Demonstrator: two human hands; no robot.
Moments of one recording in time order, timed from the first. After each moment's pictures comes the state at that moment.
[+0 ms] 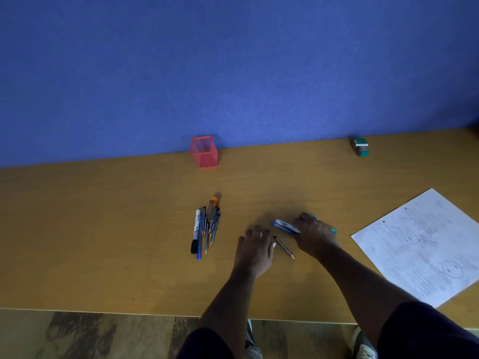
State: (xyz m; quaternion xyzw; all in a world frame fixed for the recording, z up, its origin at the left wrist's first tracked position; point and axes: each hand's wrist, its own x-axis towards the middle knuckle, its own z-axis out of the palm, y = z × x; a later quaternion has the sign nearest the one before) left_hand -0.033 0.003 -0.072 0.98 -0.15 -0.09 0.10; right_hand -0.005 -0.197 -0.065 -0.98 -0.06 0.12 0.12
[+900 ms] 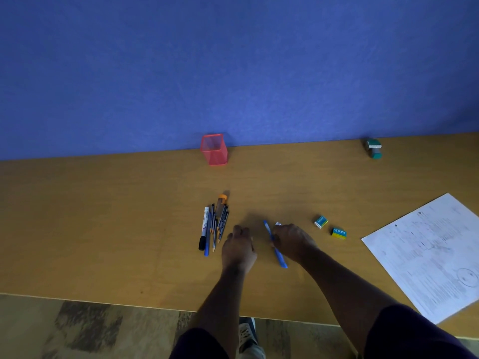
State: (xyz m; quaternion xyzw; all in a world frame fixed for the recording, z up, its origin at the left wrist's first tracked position) left_hand -0.034 0.047 -0.068 0.99 0.01 -0.10 0.13; right_hand 0.001 -0.129 -0.068 -0.96 -0.12 0.20 0.18
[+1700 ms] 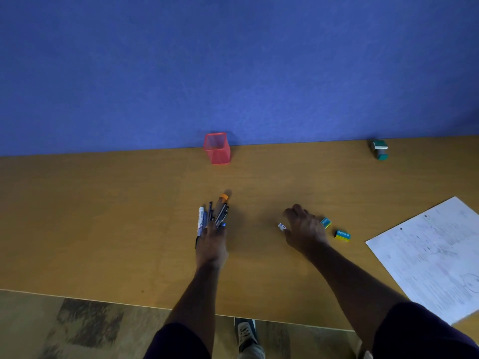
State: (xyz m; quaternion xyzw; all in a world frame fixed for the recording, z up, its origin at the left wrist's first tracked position) left_hand -0.022 0.119 -0.073 1.00 0.04 -0.08 0.03; right_hand 0.013 -0.144 -0.051 -0.99 -0.10 0.05 0.12
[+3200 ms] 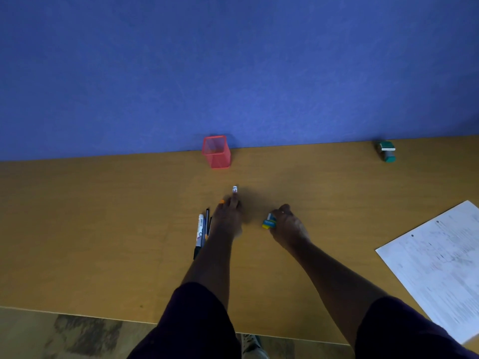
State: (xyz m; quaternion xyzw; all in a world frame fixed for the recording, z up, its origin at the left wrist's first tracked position) left_hand 0.083 0.095 -0.061 0.98 -0.14 -0.12 -0.10; right_hand 0.052 -0.094 -0.069 -0.96 -0.02 0.15 0.25
